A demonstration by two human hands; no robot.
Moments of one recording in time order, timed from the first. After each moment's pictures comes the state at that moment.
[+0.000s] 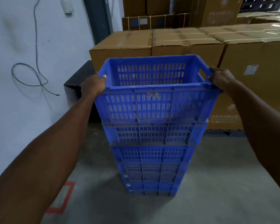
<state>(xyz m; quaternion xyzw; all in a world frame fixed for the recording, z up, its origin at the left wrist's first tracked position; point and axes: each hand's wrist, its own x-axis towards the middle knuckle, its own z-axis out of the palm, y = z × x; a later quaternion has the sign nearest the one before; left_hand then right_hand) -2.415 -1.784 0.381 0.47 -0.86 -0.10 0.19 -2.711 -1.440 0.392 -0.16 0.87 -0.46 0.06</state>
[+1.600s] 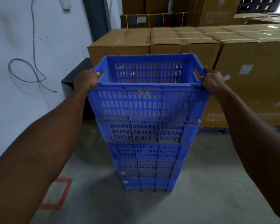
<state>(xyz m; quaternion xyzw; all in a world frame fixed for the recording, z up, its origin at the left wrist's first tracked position) -2.396 -1.788 0.390 0.48 -0.85 -0.12 0.19 -2.698 -1.443 0.371 -0.15 0.86 -0.49 0.05</state>
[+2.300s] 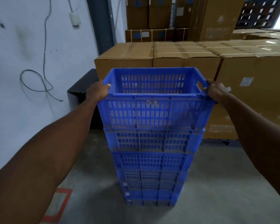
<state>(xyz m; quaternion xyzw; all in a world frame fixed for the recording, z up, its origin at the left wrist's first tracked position) -2.399 -1.786 0.386 0.46 -0.85 -0.16 0.18 -2.701 -1.437 0.385 -0.16 0.88 -0.44 0.06</state>
